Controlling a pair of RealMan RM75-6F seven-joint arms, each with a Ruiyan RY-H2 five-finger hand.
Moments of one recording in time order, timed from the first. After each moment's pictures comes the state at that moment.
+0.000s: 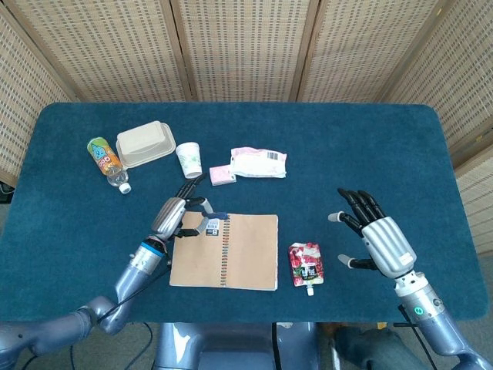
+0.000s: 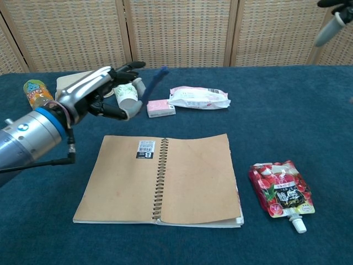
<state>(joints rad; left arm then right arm) -0.69 -1.83 -0.20 -1.13 1.50 1.14 -0.52 0.37 -1.09 0.15 -1.80 -1.66 1.28 0.13</state>
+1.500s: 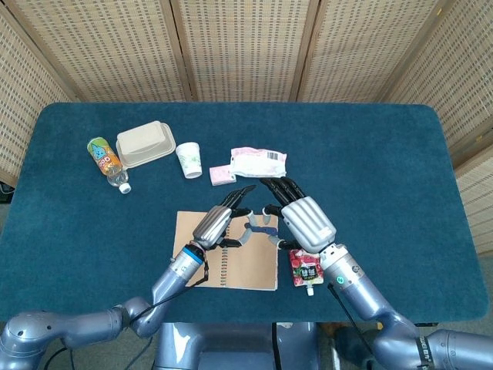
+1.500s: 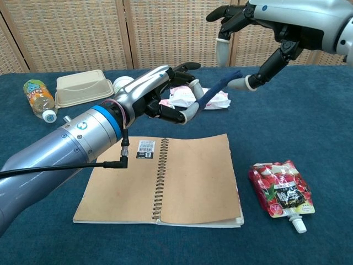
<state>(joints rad) -0.80 -1.91 -0.24 -1.24 1.42 1.07 -0.37 0.68 -1.30 0.25 -1.91 -1.28 1.07 -0.23</state>
